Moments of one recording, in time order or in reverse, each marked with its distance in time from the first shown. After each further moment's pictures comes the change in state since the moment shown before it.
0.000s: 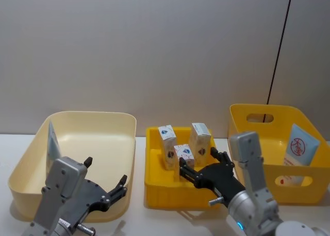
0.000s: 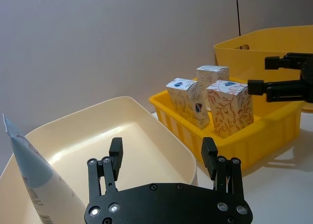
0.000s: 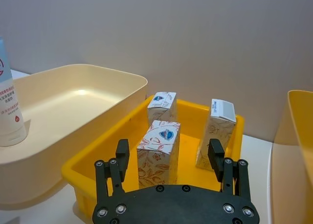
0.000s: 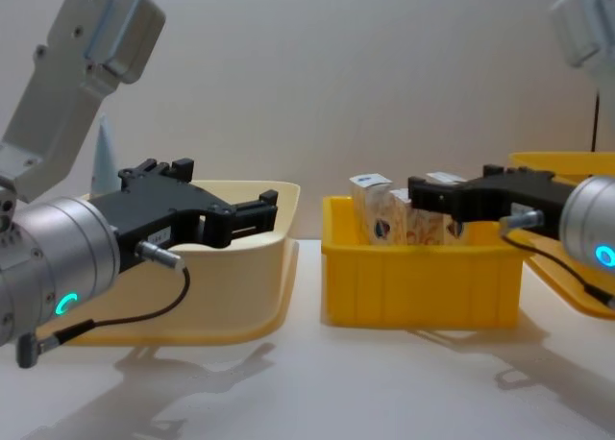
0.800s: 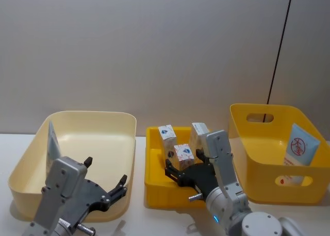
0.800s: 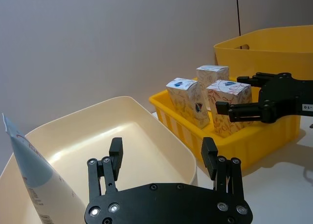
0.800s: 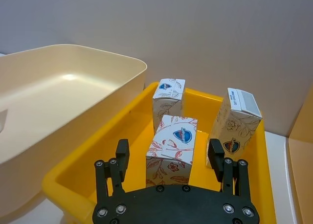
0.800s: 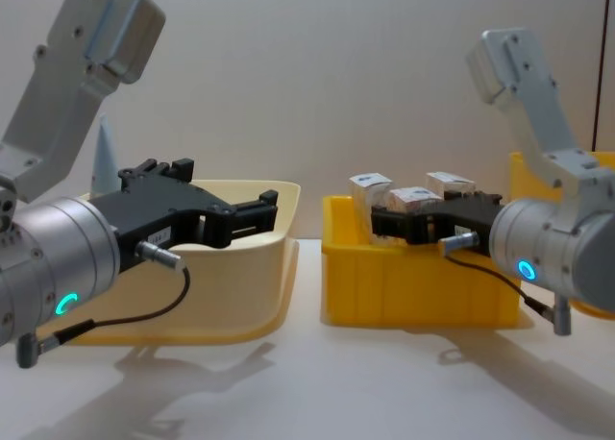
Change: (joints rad) left arm 0.000 0.000 0.000 0.000 0.000 0.000 0.000; right arm 0.112 -0.096 -0.040 0.200 -0.083 -0.004 -0.064
